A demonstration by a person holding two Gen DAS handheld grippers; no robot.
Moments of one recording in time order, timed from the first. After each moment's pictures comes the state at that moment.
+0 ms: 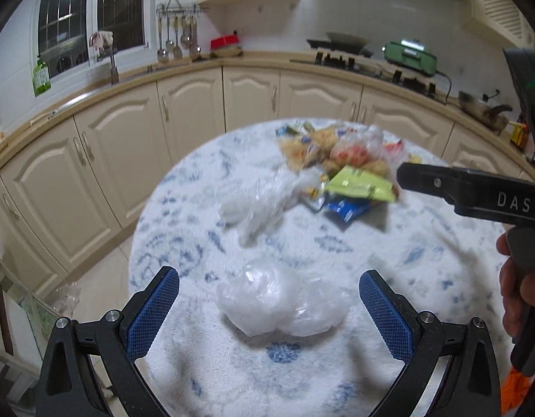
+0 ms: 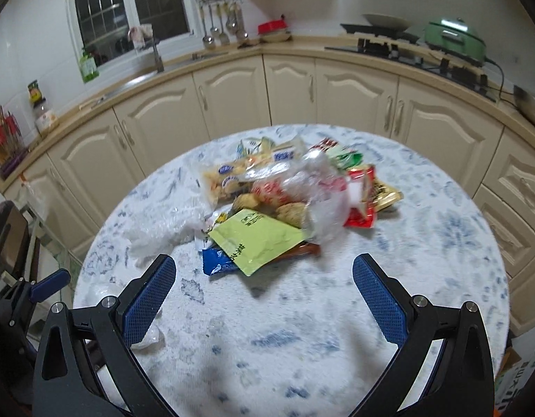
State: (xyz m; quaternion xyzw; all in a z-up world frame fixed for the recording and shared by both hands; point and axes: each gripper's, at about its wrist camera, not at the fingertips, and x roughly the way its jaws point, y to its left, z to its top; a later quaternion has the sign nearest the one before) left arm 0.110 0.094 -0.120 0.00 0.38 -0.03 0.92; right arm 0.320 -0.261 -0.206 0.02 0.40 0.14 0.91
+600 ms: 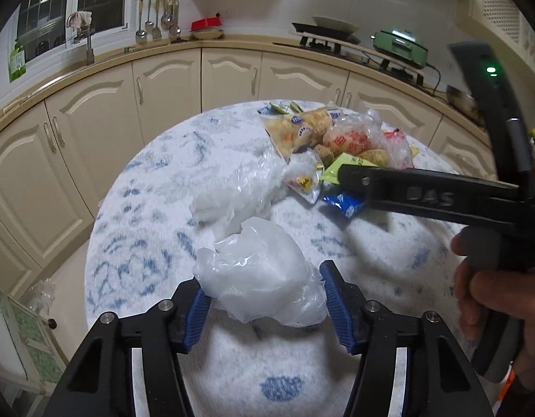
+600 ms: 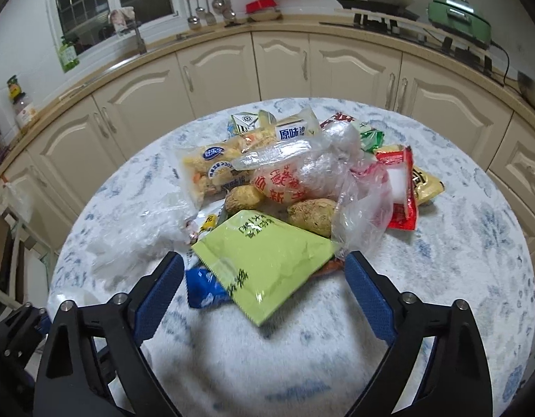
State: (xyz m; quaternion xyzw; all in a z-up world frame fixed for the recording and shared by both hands) left arm 0.166 0.104 -0.158 -0.03 0.40 -0.08 0.91; right arm 0.370 -0.232 -0.247 0.02 0.43 0.11 0.89
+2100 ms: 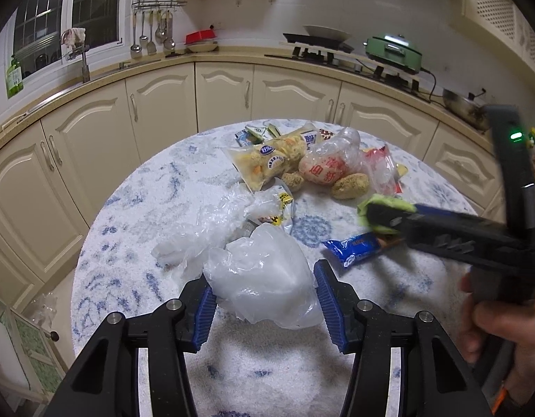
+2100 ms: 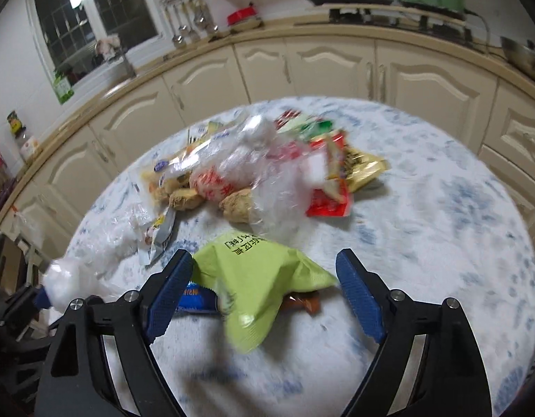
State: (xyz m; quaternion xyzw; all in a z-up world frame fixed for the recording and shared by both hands) left arm 0.189 0.067 -0.151 -0.01 0.38 -0.08 0.92; right arm 0.365 -0.298 -0.258 0.08 0.43 0.12 0.89
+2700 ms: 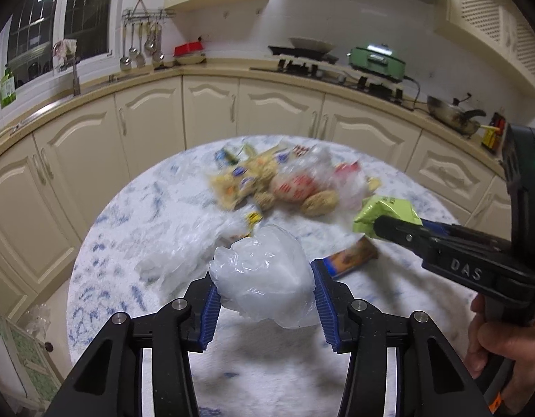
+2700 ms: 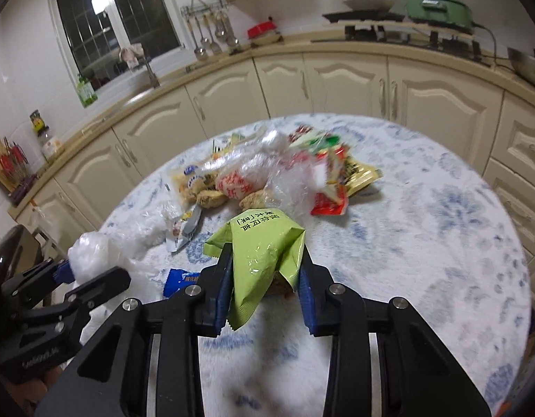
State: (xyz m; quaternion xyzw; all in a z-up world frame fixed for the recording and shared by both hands) left arm 0.175 0.045 -0.129 -0.01 0.35 -0.11 0.93; right arm 0.322 -0.321 -0.227 0.09 0.38 0.15 0.91
